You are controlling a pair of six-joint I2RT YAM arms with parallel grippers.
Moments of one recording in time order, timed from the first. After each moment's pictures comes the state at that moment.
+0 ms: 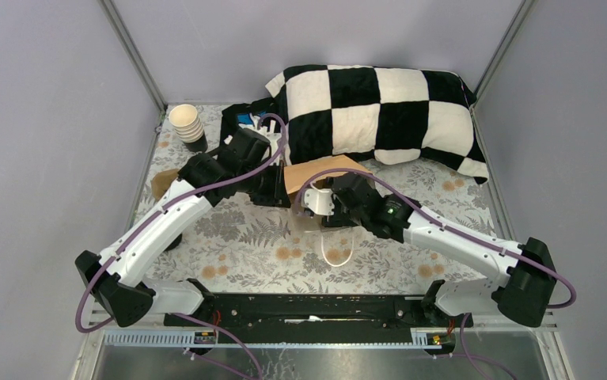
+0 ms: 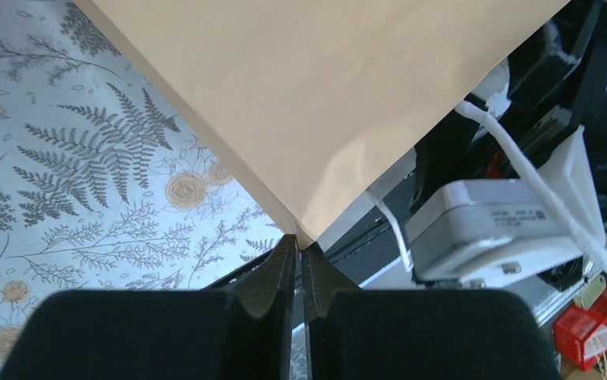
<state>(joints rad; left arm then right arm) -0.68 1.29 1.40 -1.00 0.24 -0.54 0.94 1.26 0.99 -0.52 0.31 -0.82</state>
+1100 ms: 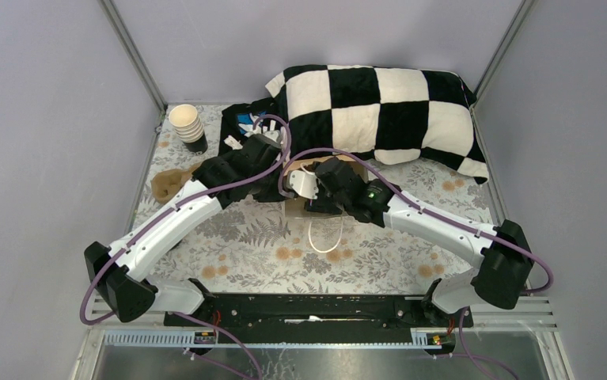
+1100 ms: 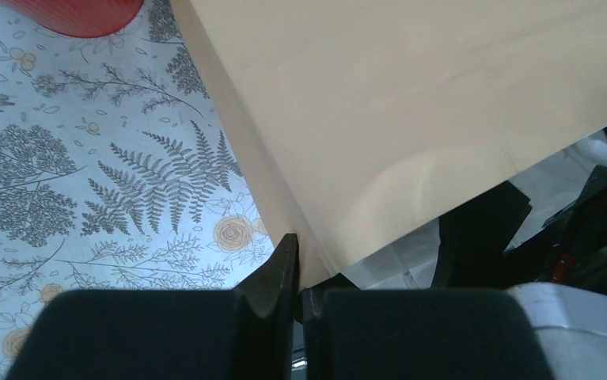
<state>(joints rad) -0.73 1.32 1.35 -0.92 -0.07 -0.65 0.92 1.45 1.17 -0.48 0.28 -0.72</state>
